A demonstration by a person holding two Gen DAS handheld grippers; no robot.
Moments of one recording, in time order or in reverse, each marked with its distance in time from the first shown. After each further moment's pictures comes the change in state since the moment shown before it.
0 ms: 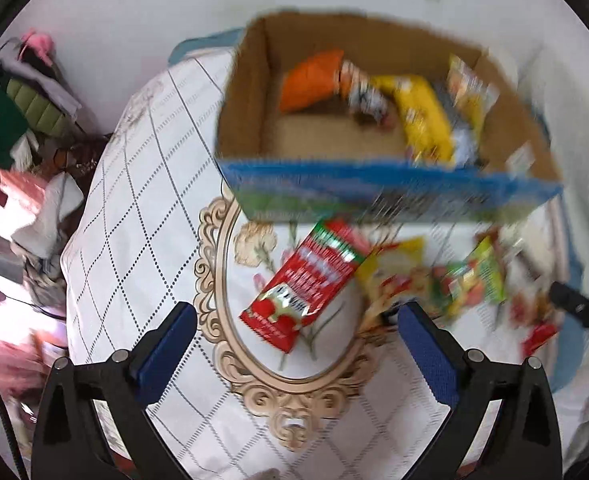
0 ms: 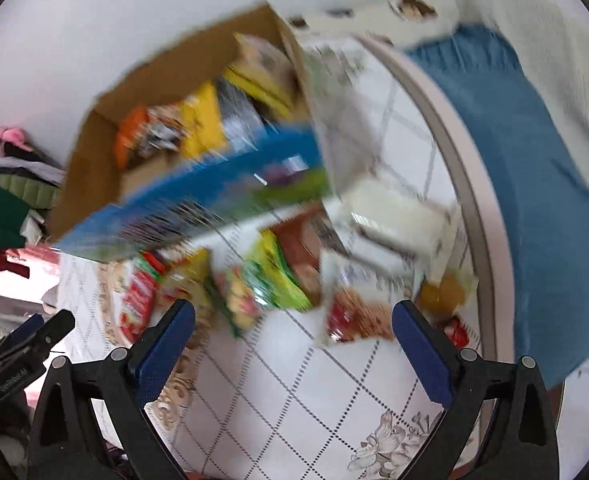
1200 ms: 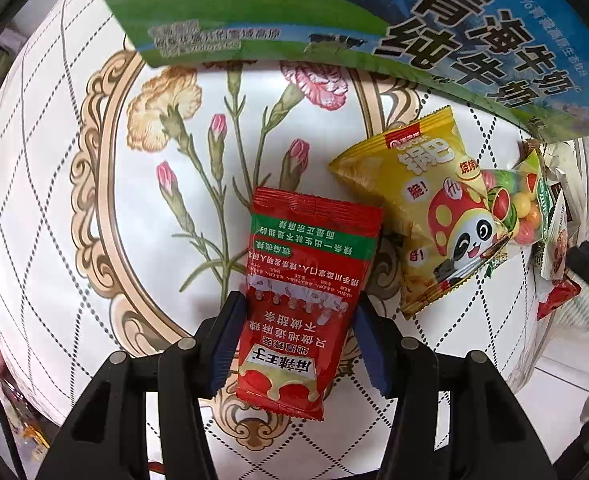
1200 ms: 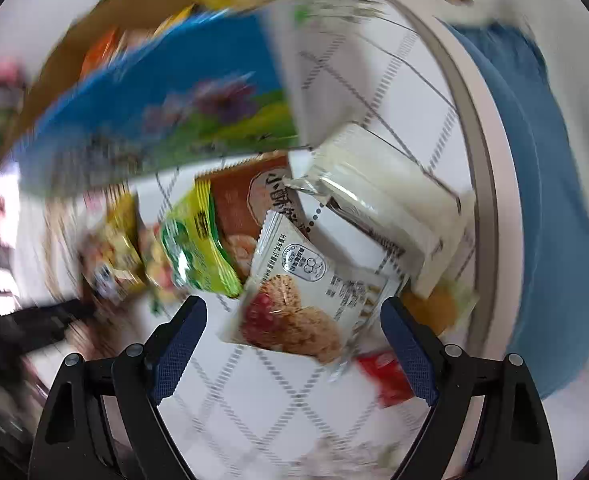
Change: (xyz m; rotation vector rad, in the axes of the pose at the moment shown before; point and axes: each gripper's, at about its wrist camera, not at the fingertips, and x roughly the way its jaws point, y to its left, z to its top) left arm 0.077 0.025 -0.039 -0.055 0.339 -0.190; right arm 0.080 0.001 0.001 -0.303 0.150 -0.136
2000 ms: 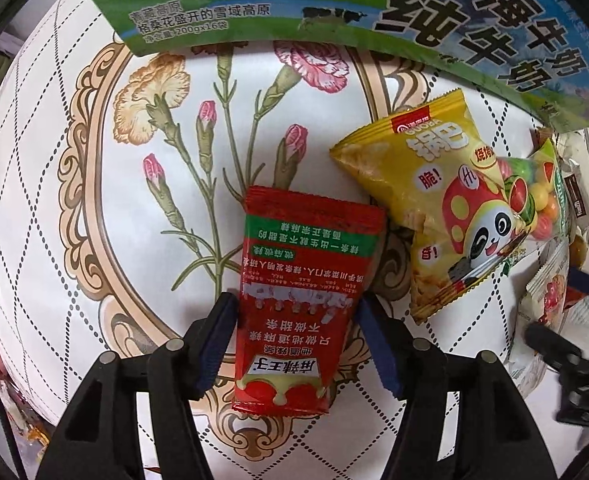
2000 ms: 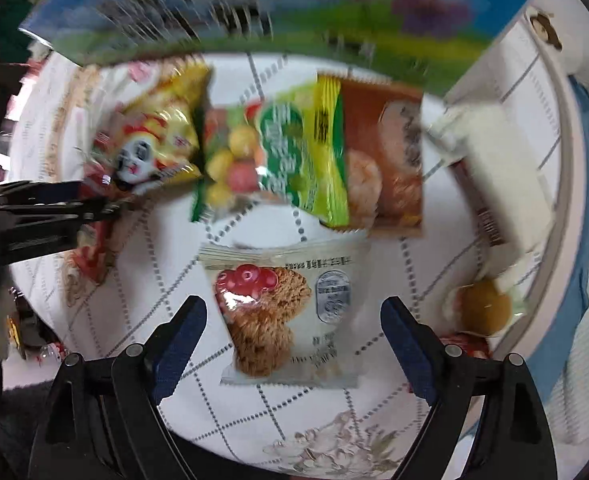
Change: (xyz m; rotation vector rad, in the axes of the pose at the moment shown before) left arm 0.056 -0.011 0.010 0.014 -0.012 0.027; right arm 0.052 0.066 -0.008 -0.171 0.177 0.036
